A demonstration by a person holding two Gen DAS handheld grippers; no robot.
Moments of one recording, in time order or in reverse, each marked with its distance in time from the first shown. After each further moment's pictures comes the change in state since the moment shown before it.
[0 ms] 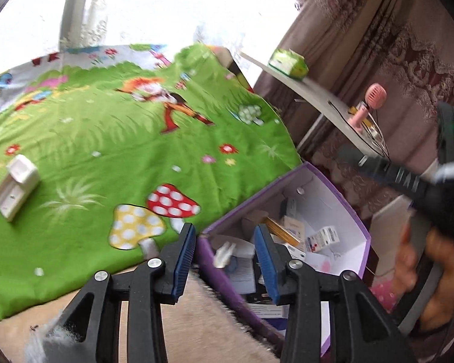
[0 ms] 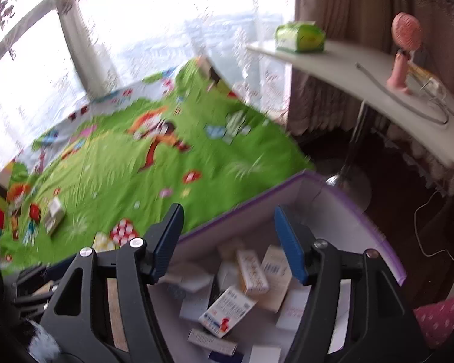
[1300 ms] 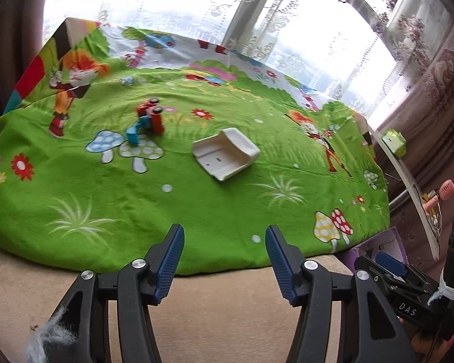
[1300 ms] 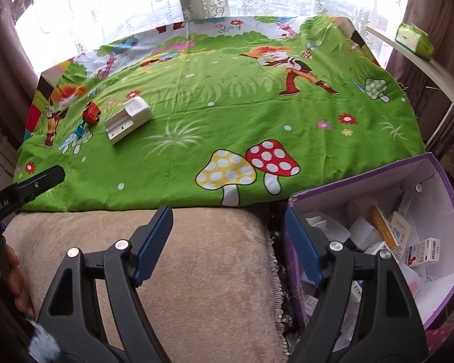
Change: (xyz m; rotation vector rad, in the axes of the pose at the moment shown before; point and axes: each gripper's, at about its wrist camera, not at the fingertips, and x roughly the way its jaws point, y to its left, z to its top) left arm -0.105 0.186 -0.069 -0.406 -0.149 0.301; right arm 0.029 0.179 -0.101 -0.329 0.205 0.215
